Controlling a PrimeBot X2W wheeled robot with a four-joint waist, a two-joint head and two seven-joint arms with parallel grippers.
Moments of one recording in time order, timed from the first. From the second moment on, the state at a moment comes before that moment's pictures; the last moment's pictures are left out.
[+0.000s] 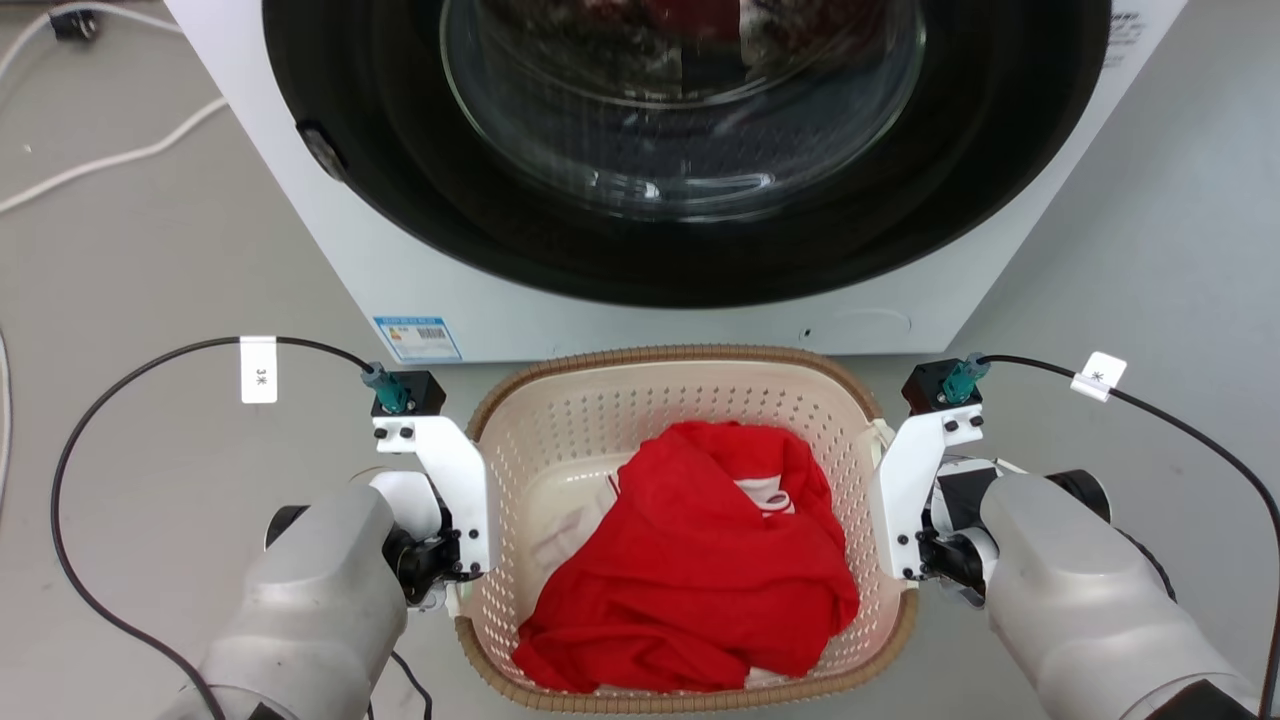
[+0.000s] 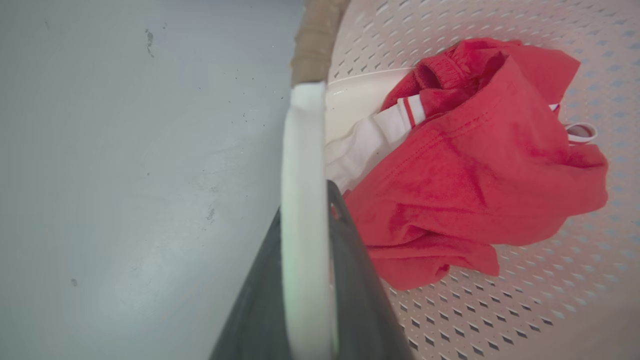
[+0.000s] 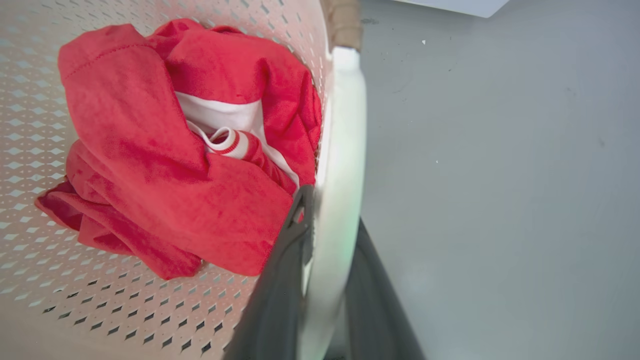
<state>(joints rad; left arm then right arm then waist) -0.82 0.19 -0.86 1.19 -1.03 -0.12 0.34 -0.80 -0.08 0.65 1.24 0.62 0.13 0.33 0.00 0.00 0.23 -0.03</state>
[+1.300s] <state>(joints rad) -0.70 0.15 -0.94 1.23 -1.13 -0.12 0.45 -0.71 -0.09 0.72 1.28 0.79 0.13 0.54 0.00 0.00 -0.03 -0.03</state>
